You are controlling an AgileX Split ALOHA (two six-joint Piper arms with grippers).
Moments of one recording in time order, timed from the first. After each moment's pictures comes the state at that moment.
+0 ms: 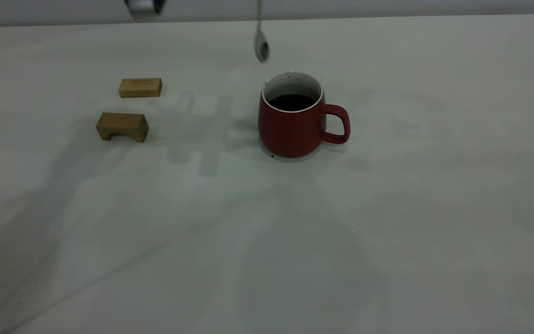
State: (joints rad) left arm -0.20 2.29 -1.58 -1.43 1.15 -0.92; right arm -0.04 0.02 -0.47 0.06 1.14 -0.06
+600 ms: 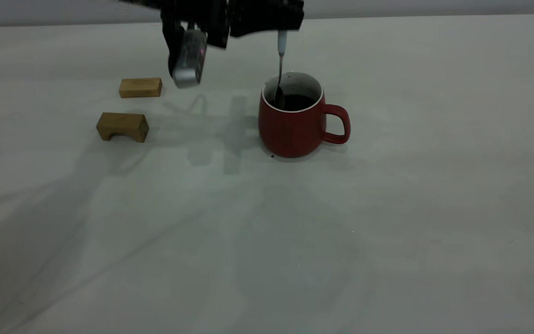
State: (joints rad) left arm -0.23 2.47 -1.58 -1.54 1.05 -0.74; right arm -0.04 0.02 -0.47 0.06 1.14 -0.06
